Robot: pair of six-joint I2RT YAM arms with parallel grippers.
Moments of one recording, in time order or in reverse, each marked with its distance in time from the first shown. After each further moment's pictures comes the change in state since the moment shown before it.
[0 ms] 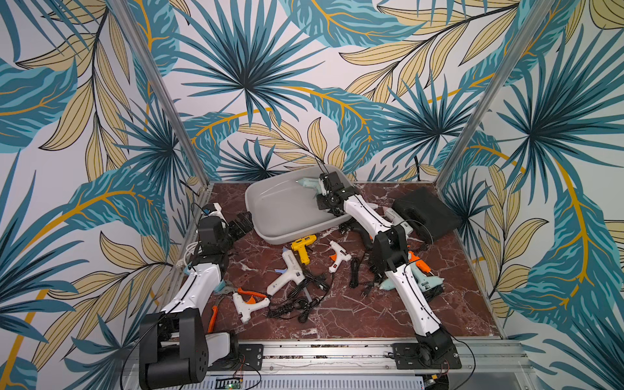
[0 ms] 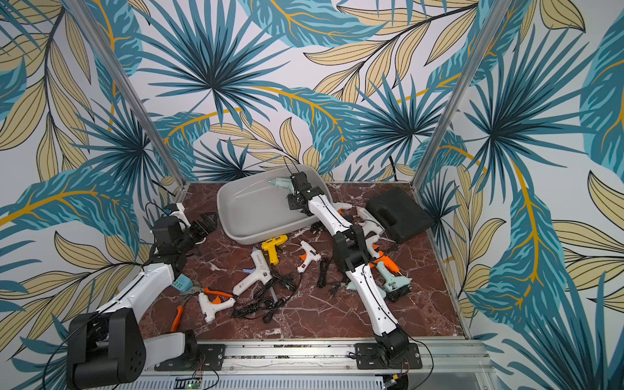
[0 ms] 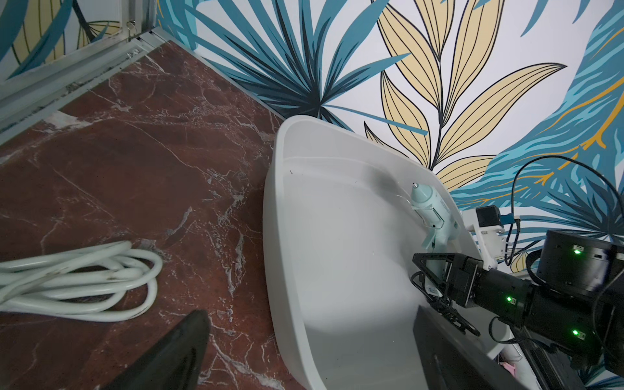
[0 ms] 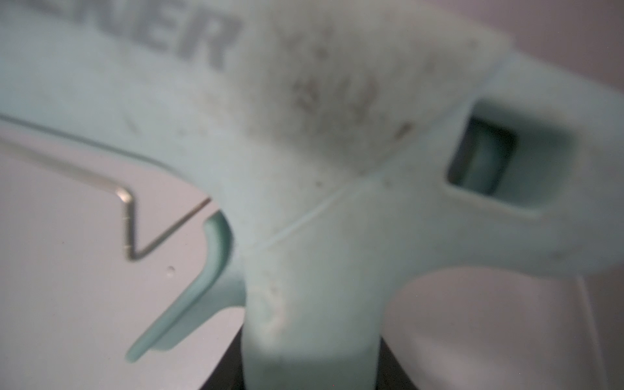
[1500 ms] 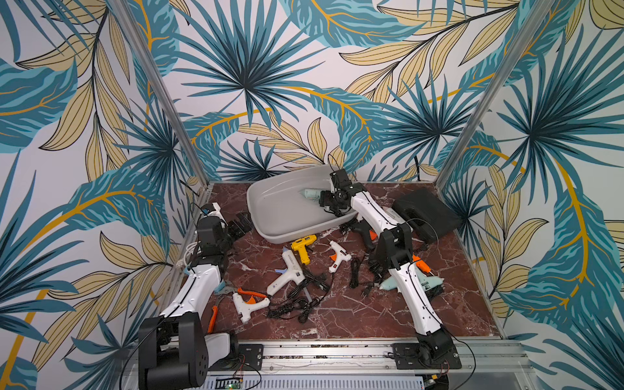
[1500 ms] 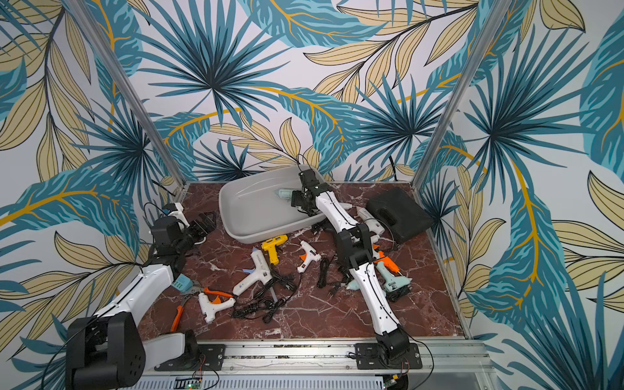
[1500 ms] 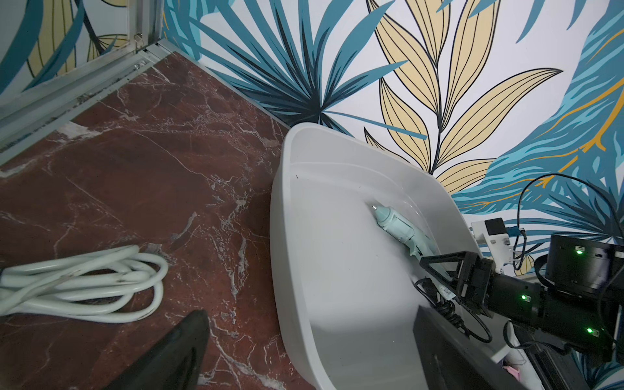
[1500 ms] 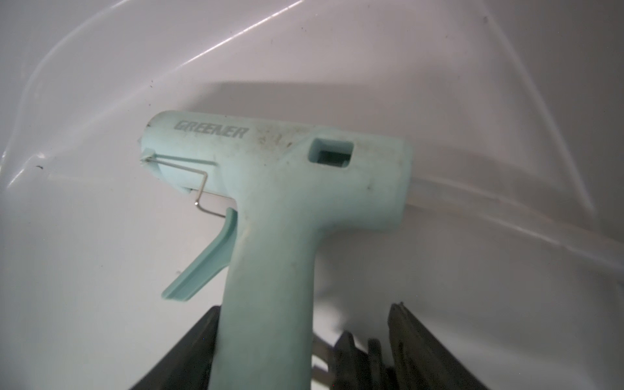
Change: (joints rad) left arm 0.000 -0.026 0.000 -0.012 -0.015 0.009; right arm -0.056 -0.038 0.005 -0.104 -0.090 0.233
